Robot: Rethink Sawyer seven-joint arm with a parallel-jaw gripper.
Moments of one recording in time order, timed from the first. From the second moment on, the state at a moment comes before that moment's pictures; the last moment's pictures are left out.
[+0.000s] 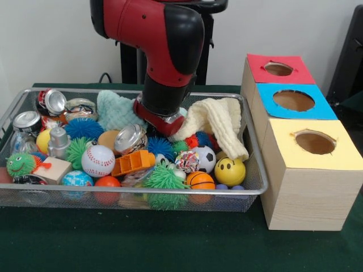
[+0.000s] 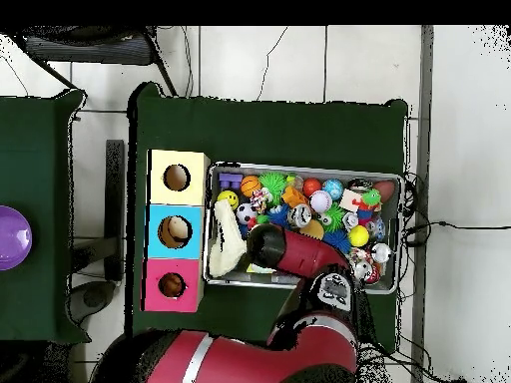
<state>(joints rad) -0.13 -0.31 -0.26 1.64 0.10 0.28 2.14</state>
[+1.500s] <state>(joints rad) -0.39 -0.86 0.09 2.04 -0.02 0.15 2.14</state>
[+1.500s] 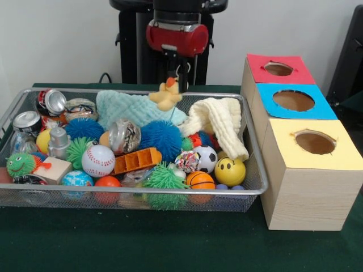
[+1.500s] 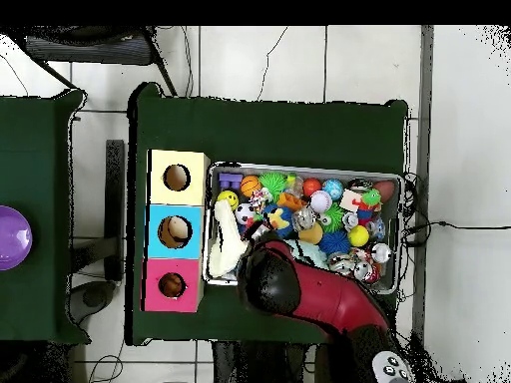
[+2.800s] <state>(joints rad) -0.37 -1.14 0.29 2.22 0.25 0.31 2.14</state>
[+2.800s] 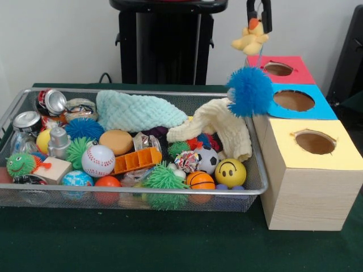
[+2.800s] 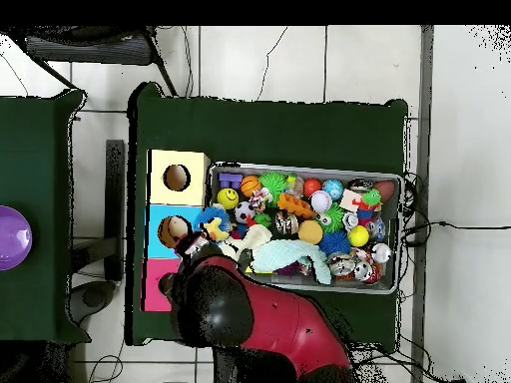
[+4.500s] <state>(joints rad) -0.31 -0.96 0.23 2.17 0.13 0.20 2.14</state>
